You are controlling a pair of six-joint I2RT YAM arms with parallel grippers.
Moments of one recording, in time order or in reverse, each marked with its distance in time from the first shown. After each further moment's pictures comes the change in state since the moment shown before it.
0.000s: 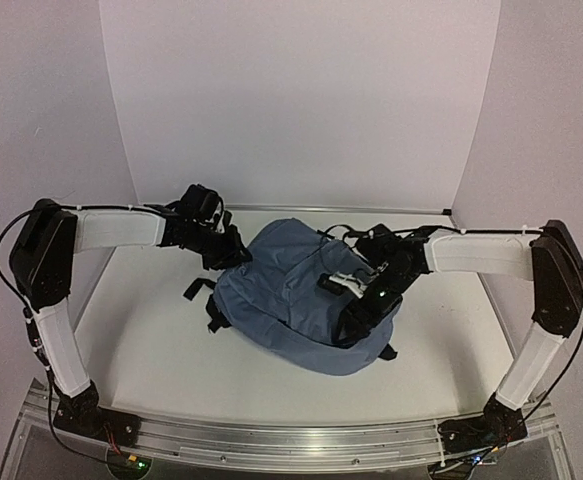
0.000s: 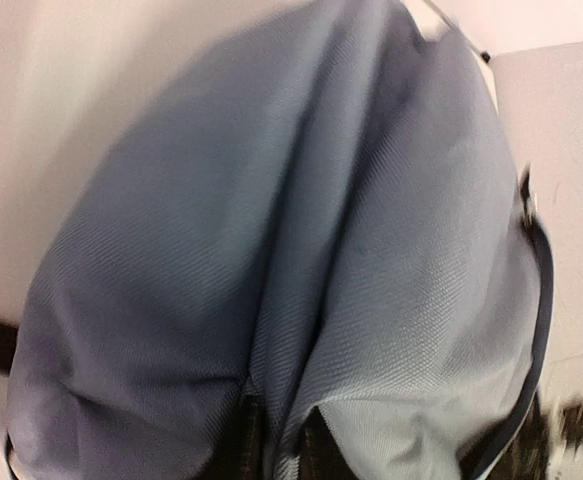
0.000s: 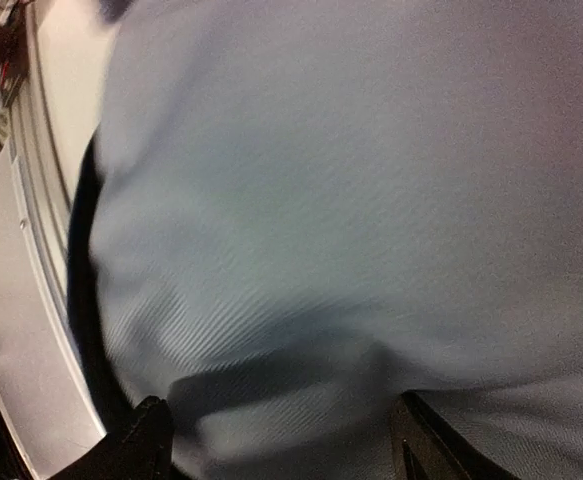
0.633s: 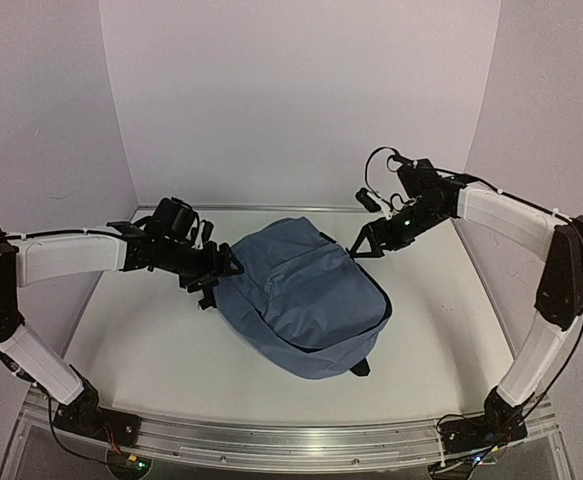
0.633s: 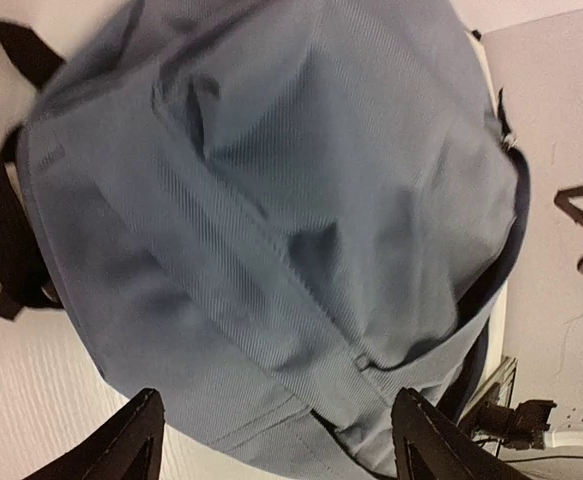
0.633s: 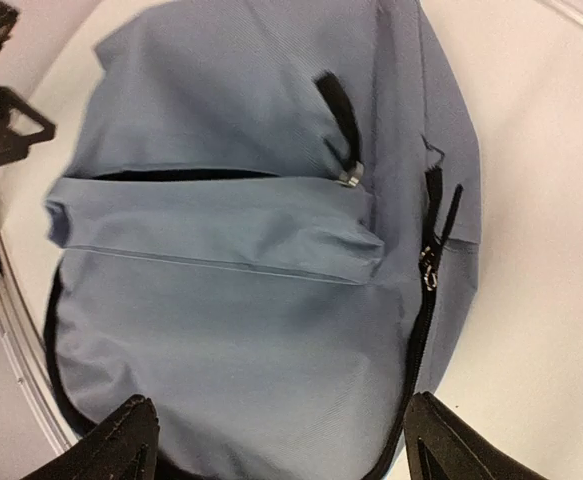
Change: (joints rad) left arm -0.054 -0.316 -0.281 -0.023 -0.060 0.019; right arm -0.242 0.020 0.320 -0.021 0.084 0.095
